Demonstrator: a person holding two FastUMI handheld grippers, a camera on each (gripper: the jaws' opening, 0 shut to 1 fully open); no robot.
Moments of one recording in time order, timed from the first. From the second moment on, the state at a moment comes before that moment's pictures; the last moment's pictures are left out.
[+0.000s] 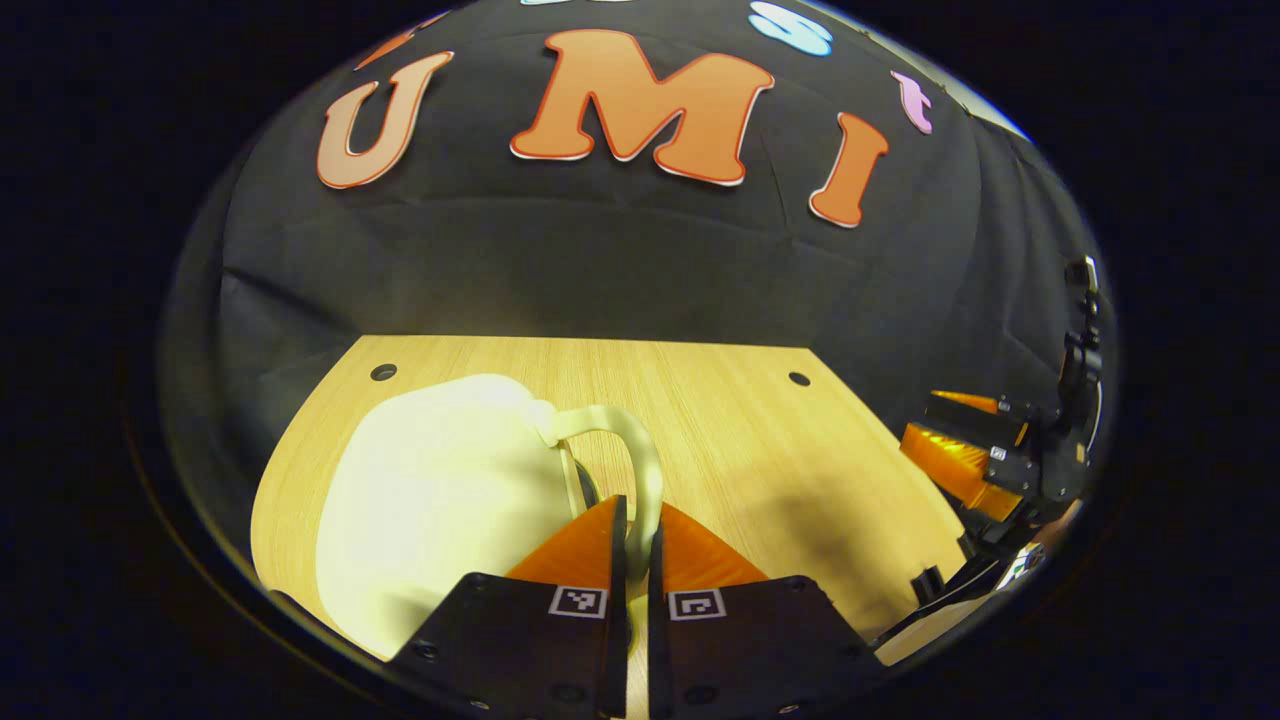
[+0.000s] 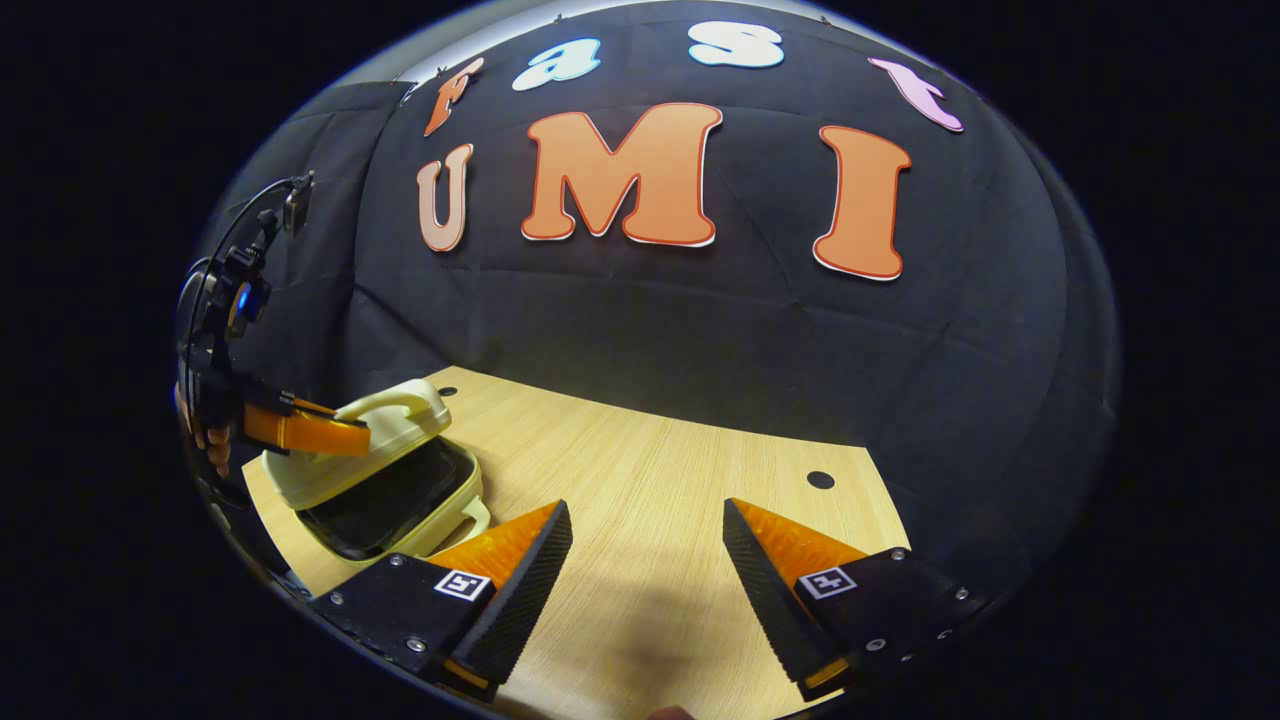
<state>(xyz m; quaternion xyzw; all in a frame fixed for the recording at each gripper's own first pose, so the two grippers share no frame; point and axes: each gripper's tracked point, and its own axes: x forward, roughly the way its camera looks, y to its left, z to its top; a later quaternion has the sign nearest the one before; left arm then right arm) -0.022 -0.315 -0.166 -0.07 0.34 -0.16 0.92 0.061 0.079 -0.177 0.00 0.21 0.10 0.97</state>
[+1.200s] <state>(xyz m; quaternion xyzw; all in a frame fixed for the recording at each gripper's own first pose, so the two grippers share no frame) -0.025 -0.372 -0.157 0.01 0.24 -0.13 0.96 0.064 0.072 -0.142 0.03 0.15 0.06 0.99</state>
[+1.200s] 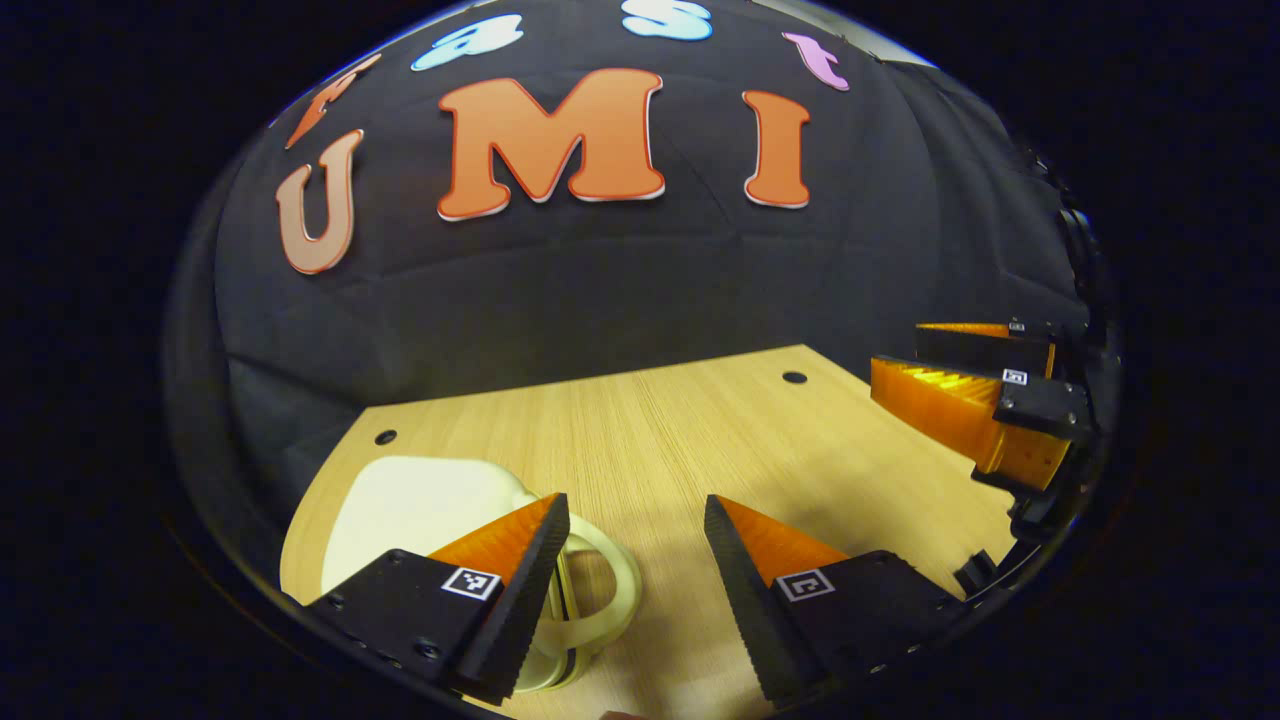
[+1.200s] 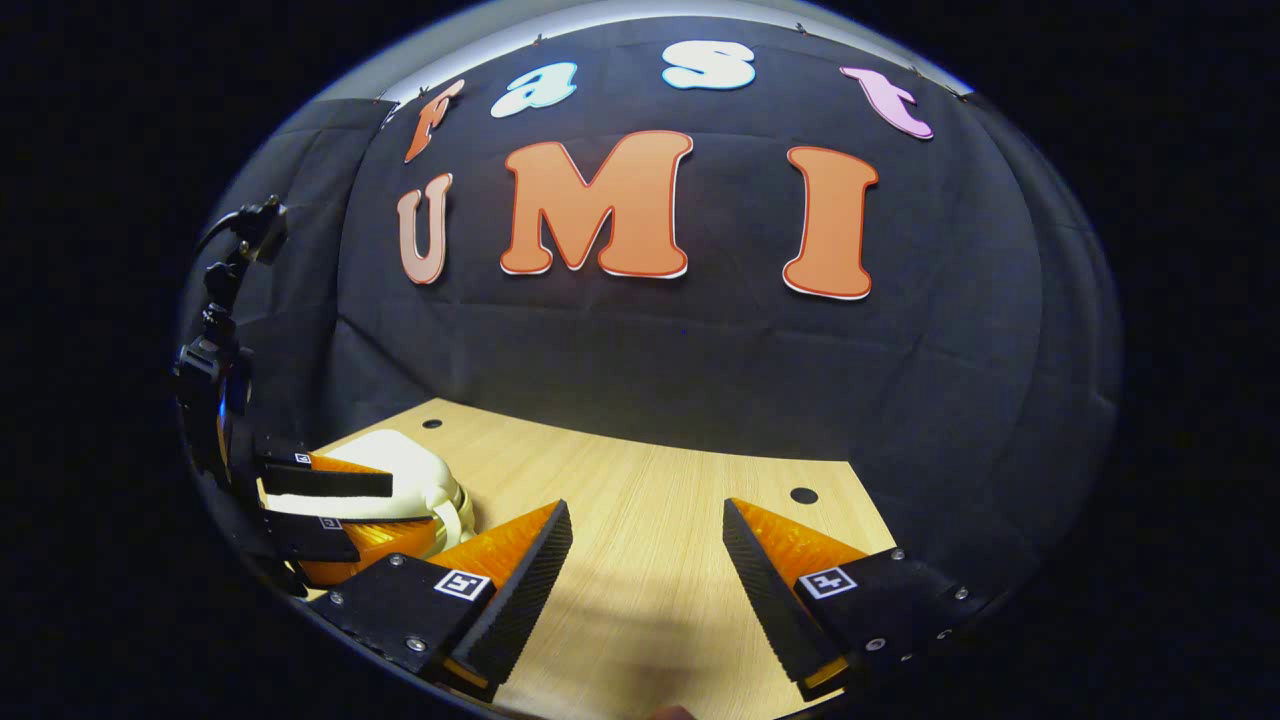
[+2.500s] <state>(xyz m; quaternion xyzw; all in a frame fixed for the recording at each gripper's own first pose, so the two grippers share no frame) 0.002 -0.323 -0.020 -0.04 0.03 -0.08 1.00 0.075 0.103 -0.069 -0.01 0.04 0.07 1.00</state>
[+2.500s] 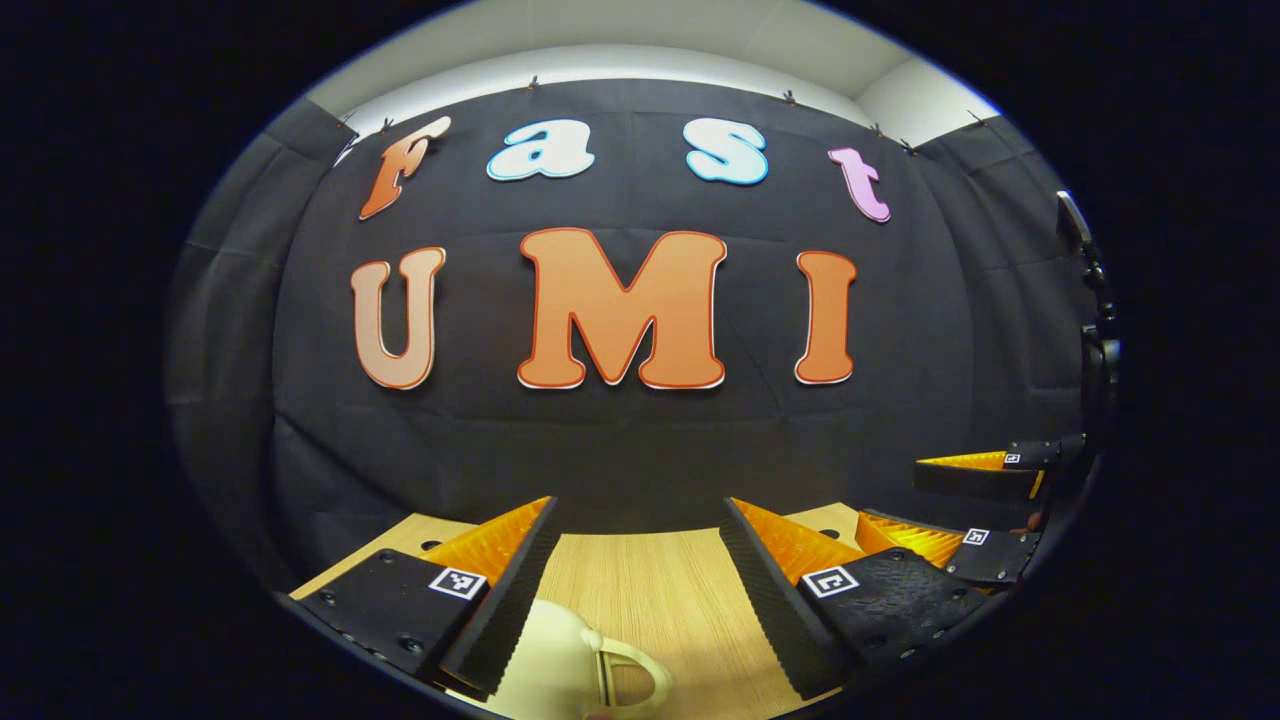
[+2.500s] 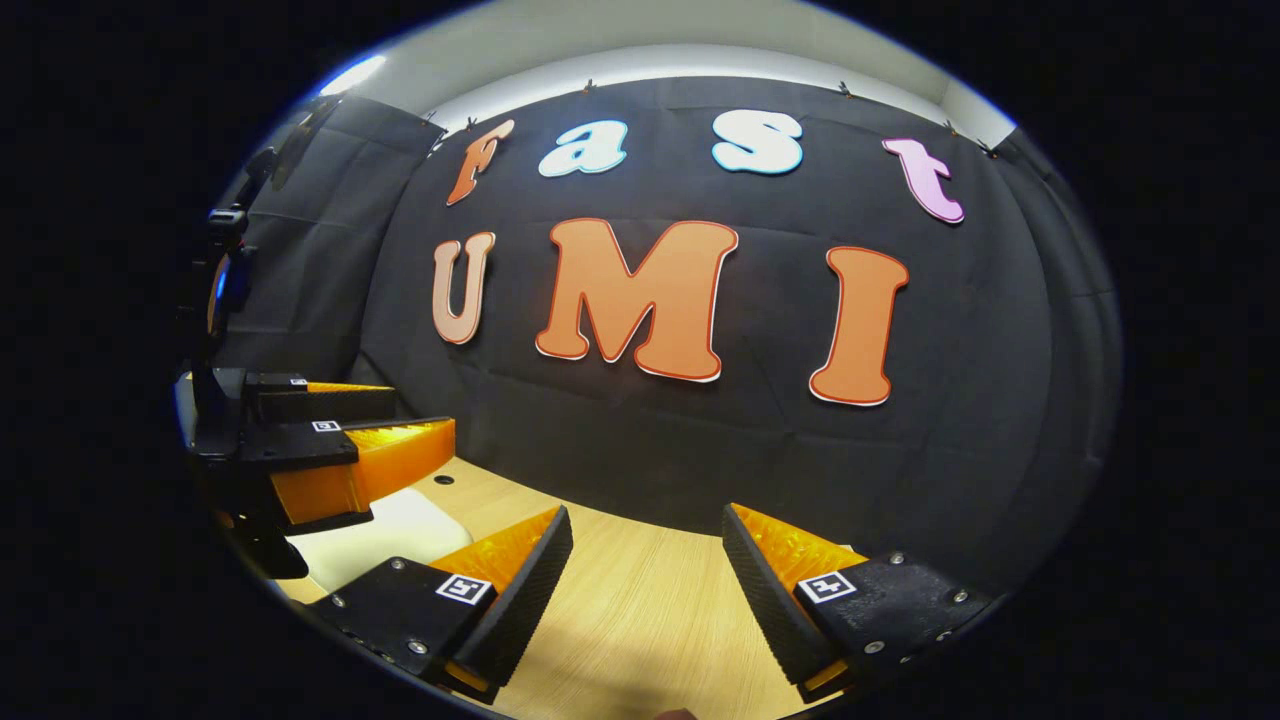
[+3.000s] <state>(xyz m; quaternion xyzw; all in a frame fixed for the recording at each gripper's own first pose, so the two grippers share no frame) 0.021 -0.349 -0.014 -0.01 0.03 -0.15 0.99 0.066 0.088 -0.062 -0.01 0.04 0.03 1.00</state>
